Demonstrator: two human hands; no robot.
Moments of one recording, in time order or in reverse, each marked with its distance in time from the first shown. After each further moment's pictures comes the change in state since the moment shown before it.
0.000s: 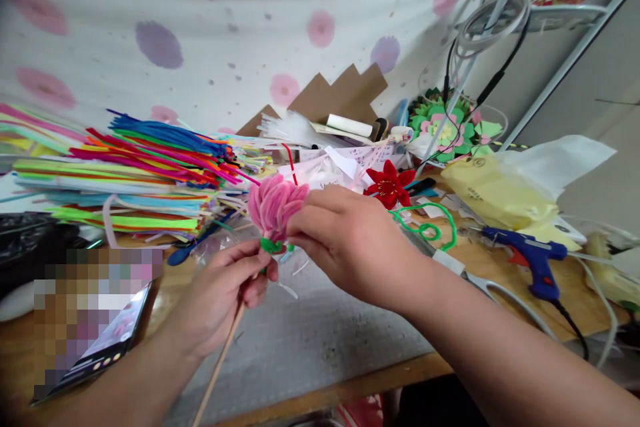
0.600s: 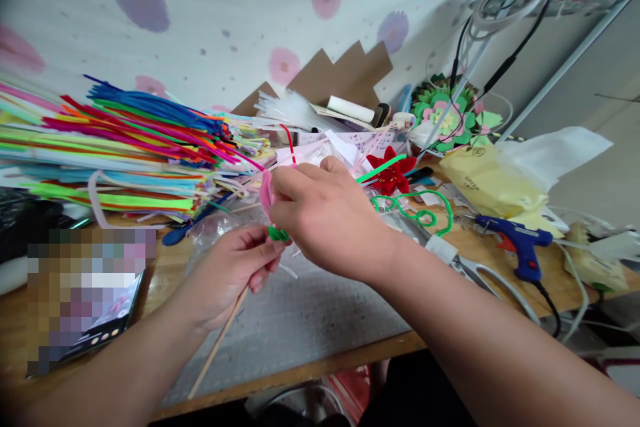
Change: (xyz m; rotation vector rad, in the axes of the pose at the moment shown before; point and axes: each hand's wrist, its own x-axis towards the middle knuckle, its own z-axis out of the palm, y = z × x) left_hand 0.003 -0.006 -0.001 0.201 -0.064 -0.007; right_hand 0.020 -0.009 0.020 -0.383 -0.177 -0.072
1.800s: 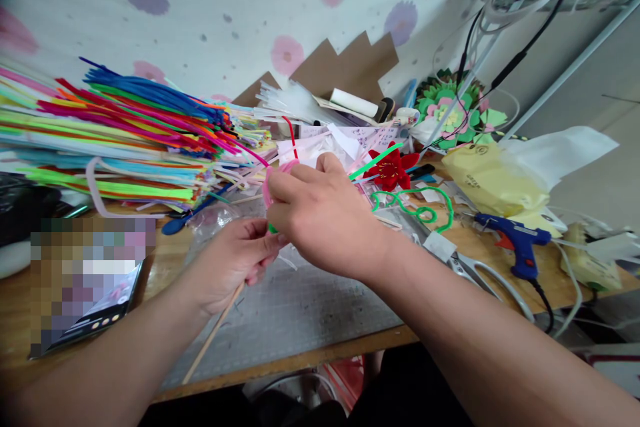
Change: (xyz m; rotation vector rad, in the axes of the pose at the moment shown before) left_hand 0.001 -0.002 -0.001 0.017 -0.010 -0.053; right_hand 0.000 -0.004 0.007 -0.071 -0.047 -0.091
